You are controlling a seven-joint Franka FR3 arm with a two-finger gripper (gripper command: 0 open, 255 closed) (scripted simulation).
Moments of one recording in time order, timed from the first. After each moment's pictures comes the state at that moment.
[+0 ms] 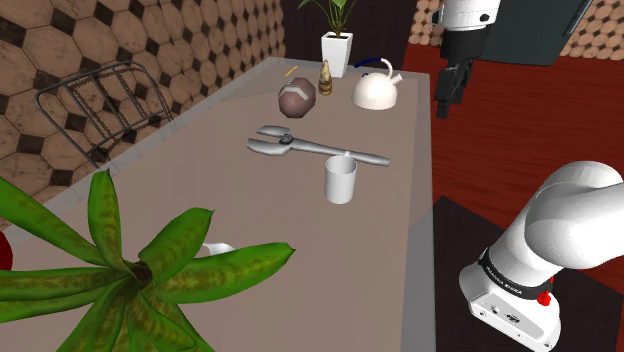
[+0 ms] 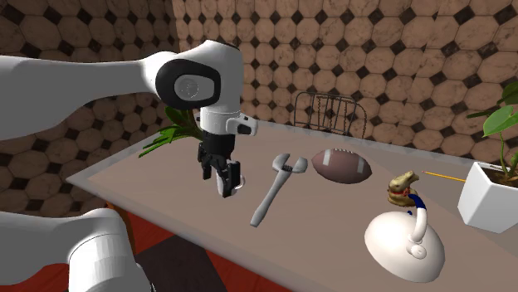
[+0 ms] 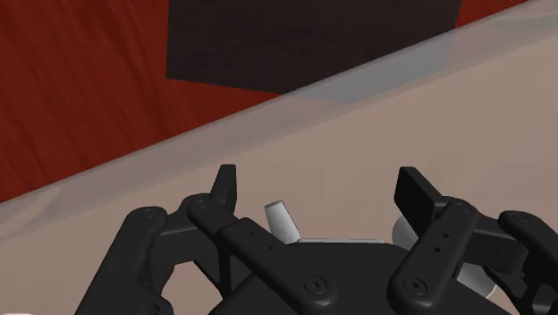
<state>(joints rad) 0.00 -0.74 -0.07 -2.35 -0.06 1.45 -0.17</state>
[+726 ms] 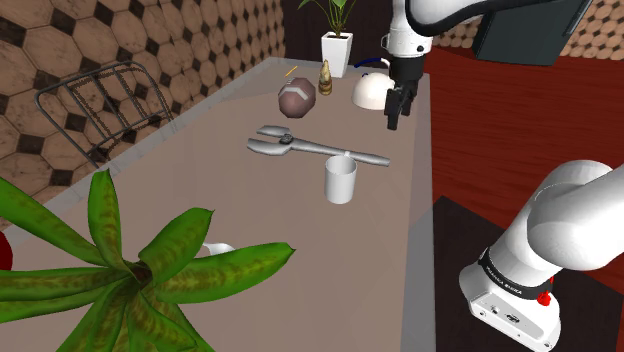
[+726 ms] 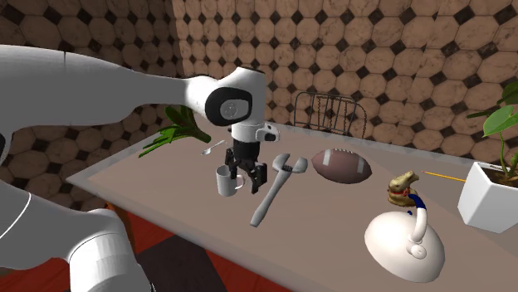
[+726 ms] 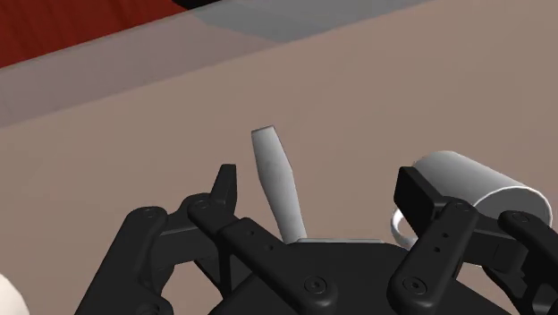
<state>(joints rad) 0.05 -0.48 -0.05 -2.33 -0.03 1.73 -0.20</state>
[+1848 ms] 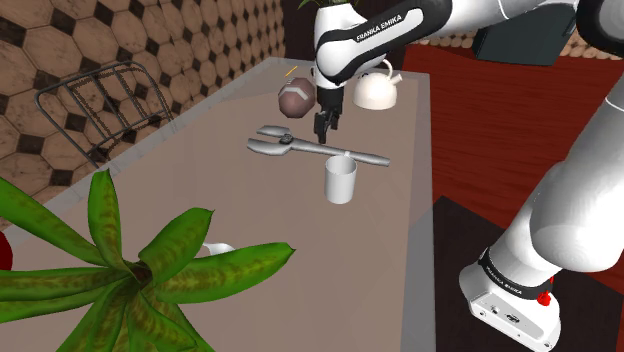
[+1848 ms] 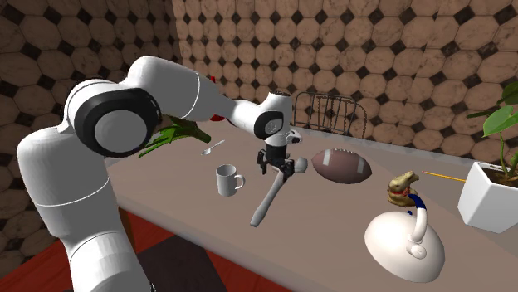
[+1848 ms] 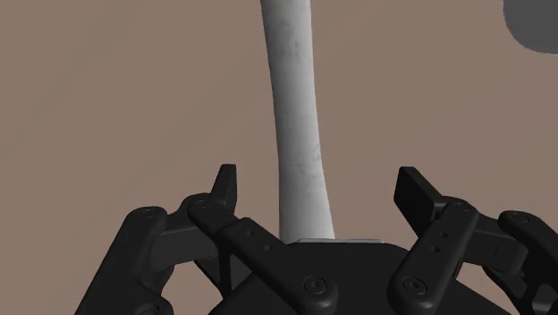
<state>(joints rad) 0.12 0.08 -0.01 -2.02 0.02 2.09 -0.27</state>
